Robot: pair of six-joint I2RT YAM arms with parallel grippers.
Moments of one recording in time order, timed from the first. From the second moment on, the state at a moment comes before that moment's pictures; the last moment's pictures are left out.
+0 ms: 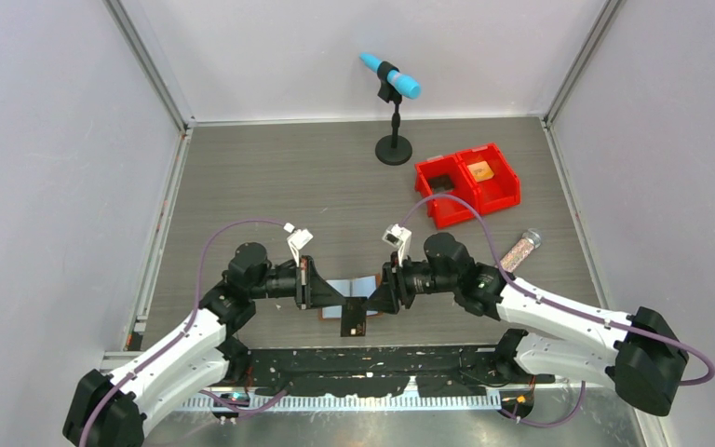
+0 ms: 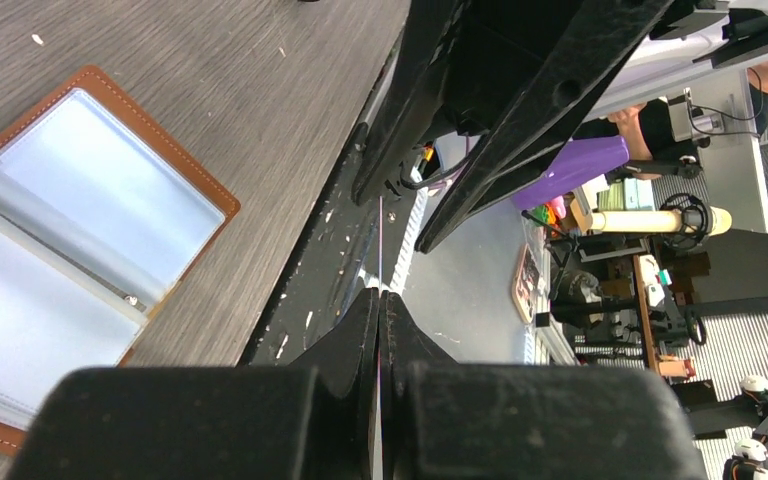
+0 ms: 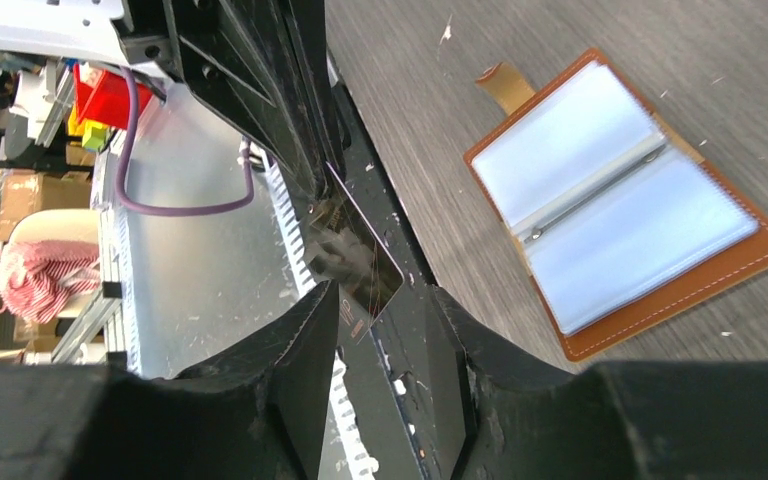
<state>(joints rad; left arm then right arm) -0.56 0.75 0.31 0.17 0.84 -0.74 0.89 1.01 0.55 0.04 -0.52 0.52</state>
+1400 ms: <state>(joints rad) -0.56 0.69 0.37 -0.03 0.70 -0.65 0.70 0.91 0.53 0.10 -0.44 0.59</state>
